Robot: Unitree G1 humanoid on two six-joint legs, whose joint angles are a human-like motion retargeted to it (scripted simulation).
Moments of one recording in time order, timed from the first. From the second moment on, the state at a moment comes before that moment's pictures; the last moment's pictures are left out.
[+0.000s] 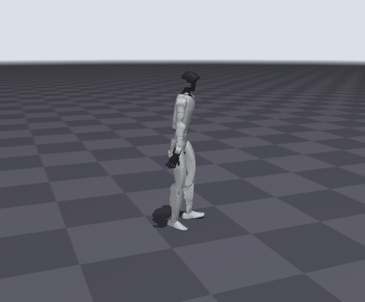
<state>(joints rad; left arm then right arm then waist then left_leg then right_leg) 0.05 0.10 0.37 1.49 0.05 0.18 -0.38 -0.16 -0.18 0.04 1.56 -0.43 0.22 0.30 0.03 -0.01 0.08 -0.25 0.07 0.26 0.11 -0.18 -0.02 -0.14 -0.06 -0.38 0.13 -0.08 -0.05</state>
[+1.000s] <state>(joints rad) -0.04 0.17 0.25 1.65 0.20 0.25 -0.38 -0.01 -0.18 -0.05 1.44 -0.50 0.14 0.31 -0.06 0.09 -0.04 -0.10 0.10 0.26 0.12 -0.13 -0.05 -0.13 -0.11 -0.49 0.41 -0.13 -0.01</state>
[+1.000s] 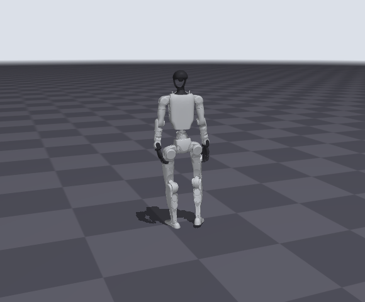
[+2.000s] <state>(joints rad) -0.01 0.08 0.07 1.42 0.31 0.13 -0.34 0.12 -0.15 -0.11 1.62 -0.39 0.23 0.26 0.01 -0.01 -0.09 -0.13 0.17 0.77 0.27 -0.14 -0.08 0.04 -0.19 -1.08 -0.01 -0.14 0.08</state>
